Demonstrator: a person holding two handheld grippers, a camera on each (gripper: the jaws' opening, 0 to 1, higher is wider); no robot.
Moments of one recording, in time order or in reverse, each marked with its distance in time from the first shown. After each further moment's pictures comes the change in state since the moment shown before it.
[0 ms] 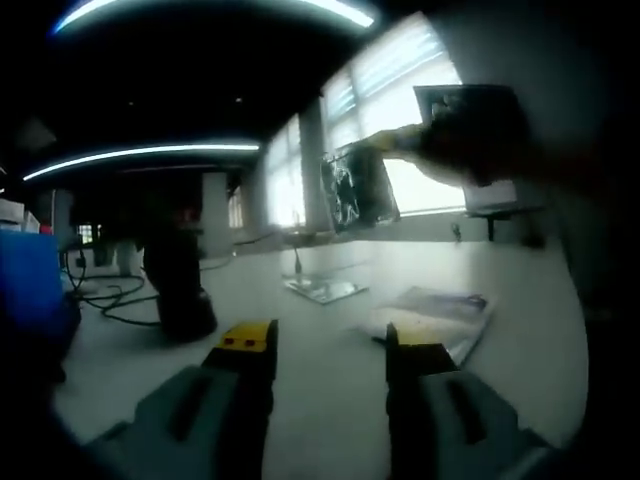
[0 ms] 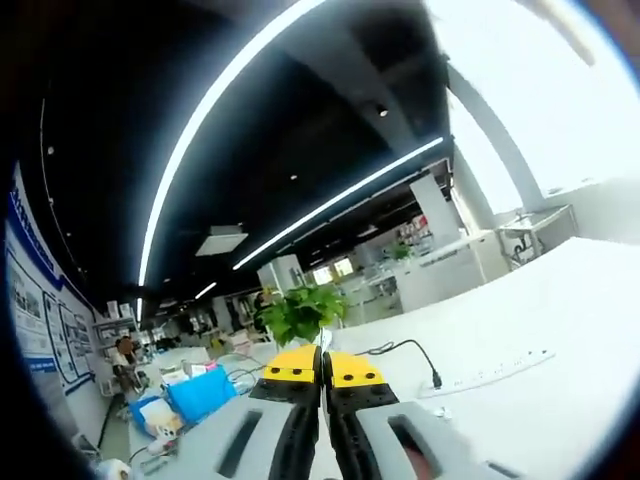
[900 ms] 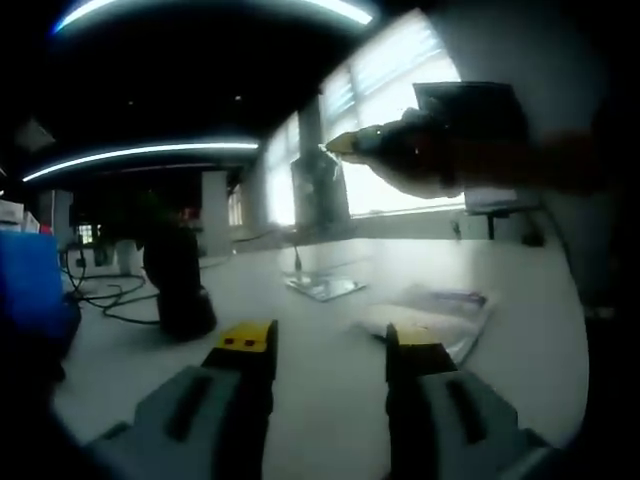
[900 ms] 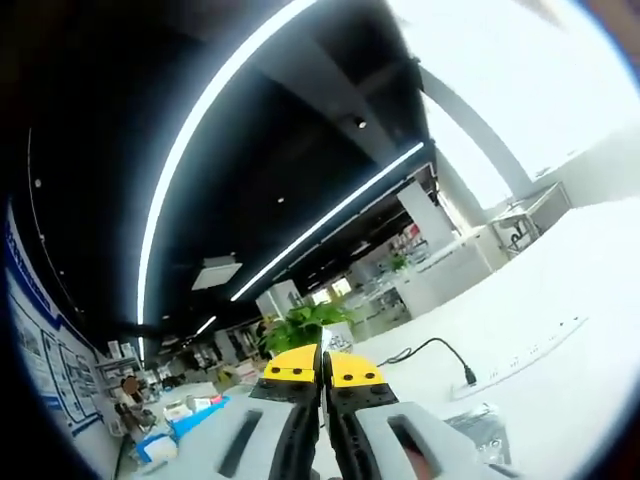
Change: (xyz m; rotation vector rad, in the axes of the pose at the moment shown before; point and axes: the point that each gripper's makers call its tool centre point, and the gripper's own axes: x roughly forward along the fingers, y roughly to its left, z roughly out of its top) left arm -0.001 0.000 -0.001 -0.010 0.002 -0.005; right arm 0.041 0.022 -0.021 0.125 -0.118 -0.019
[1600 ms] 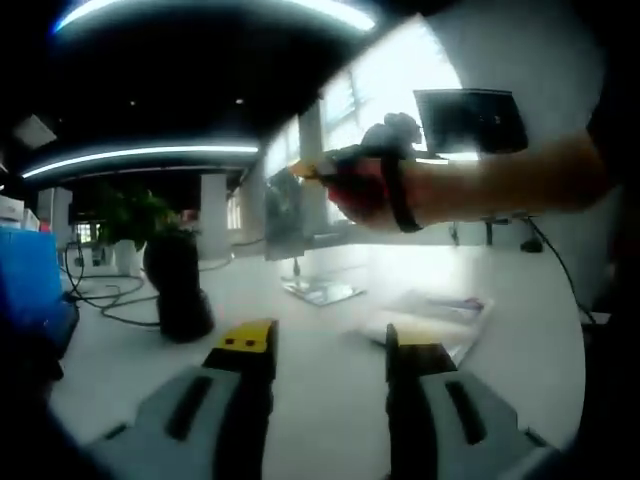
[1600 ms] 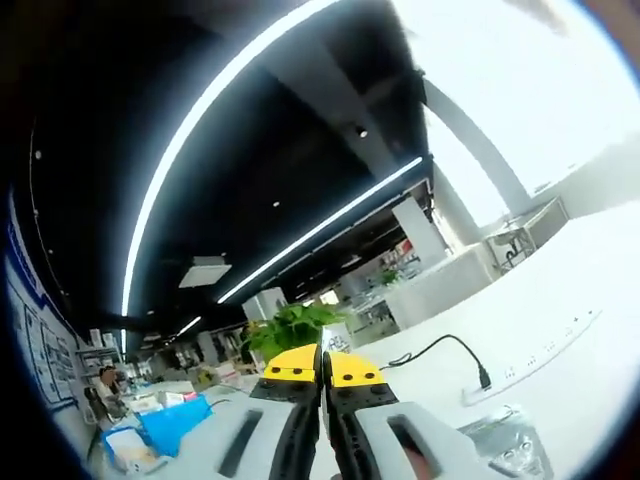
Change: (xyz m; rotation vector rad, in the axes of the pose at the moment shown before) left arm -0.002 -0.002 0.003 -0.012 -0.020 -0.011; right arm 0.044 0.008 -0.046 -0.100 -0.048 -0.036
